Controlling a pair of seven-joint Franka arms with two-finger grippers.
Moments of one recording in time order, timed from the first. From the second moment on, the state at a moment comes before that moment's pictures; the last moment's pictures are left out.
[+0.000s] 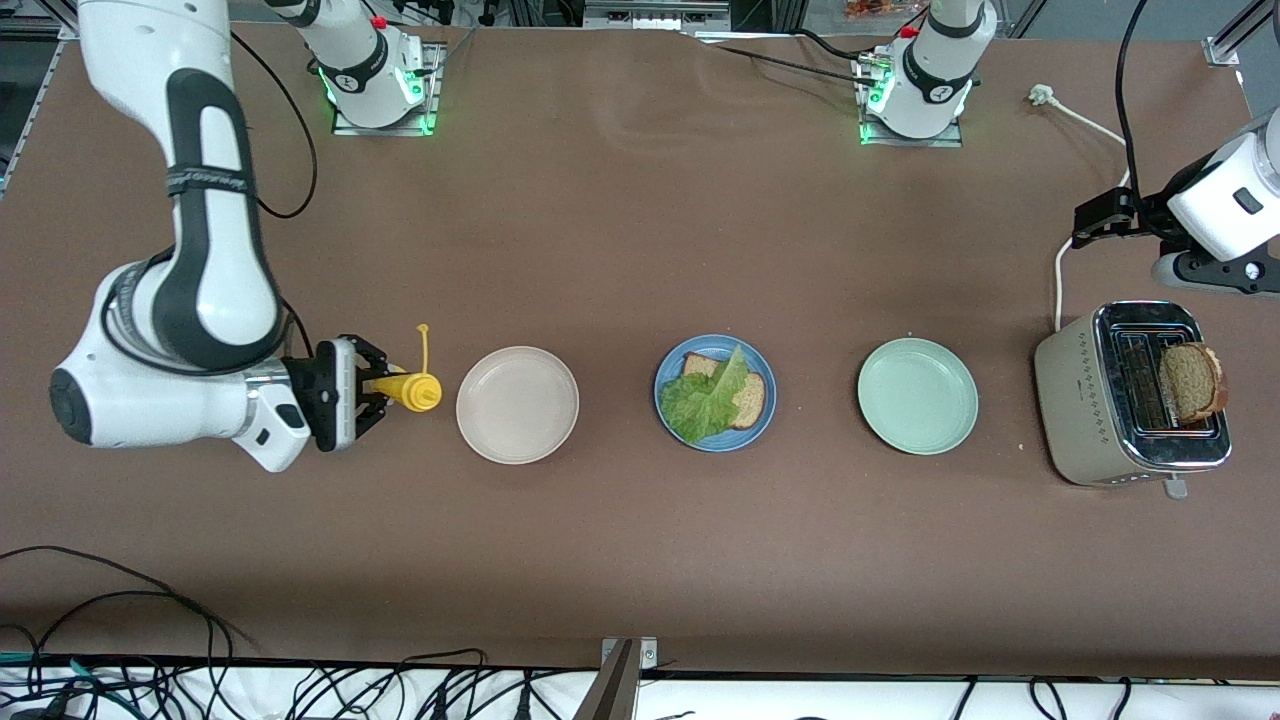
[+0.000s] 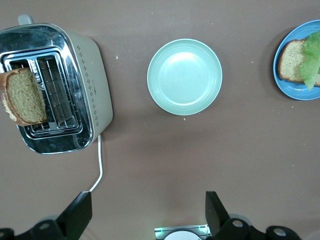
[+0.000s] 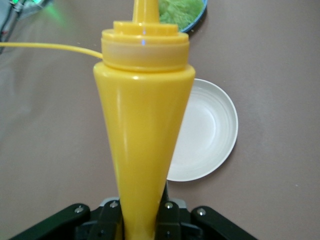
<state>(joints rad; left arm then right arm) 0.11 0.06 -0.13 -1.56 0.04 1.44 0.11 0.37 0.67 -0.38 -1.33 0.75 1.59 -1.62</state>
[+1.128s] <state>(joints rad) 0.36 0.25 -0.11 -1.55 0.10 1.61 0.39 0.15 1.00 -0.28 -1.29 1.11 1.58 -2.22</state>
